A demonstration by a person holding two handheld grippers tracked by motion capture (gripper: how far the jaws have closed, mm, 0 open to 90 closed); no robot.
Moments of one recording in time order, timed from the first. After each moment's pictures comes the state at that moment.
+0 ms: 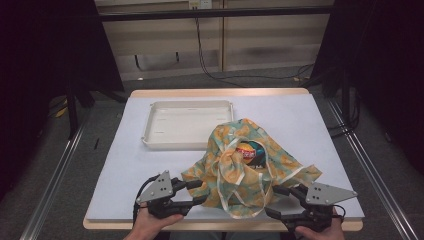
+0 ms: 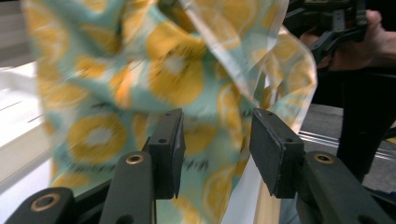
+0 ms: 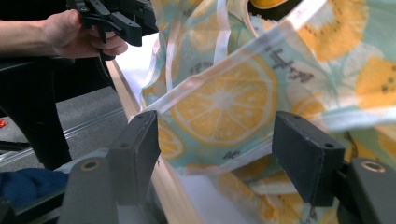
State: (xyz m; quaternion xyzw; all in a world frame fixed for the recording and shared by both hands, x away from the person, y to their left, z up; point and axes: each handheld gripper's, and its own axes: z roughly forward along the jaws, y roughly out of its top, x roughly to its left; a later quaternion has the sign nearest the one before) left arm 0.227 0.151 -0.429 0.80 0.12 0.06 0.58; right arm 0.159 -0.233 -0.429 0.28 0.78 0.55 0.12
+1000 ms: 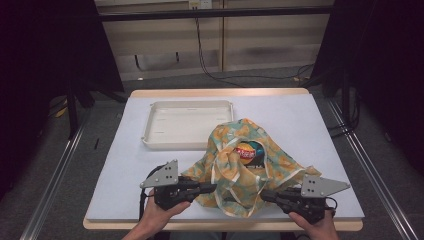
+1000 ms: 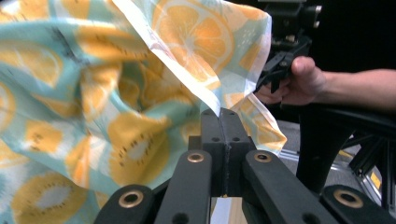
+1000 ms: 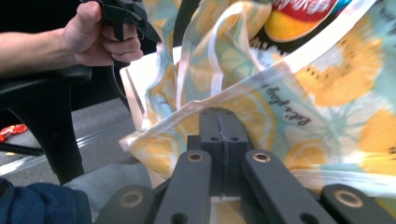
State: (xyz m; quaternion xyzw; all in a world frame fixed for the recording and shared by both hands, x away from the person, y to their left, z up) left arm 0.239 0.139 -0.397 0.78 0.10 -0.01 0.62; right arm 0.173 -0.224 -0.423 0.25 0.77 0.58 0.10
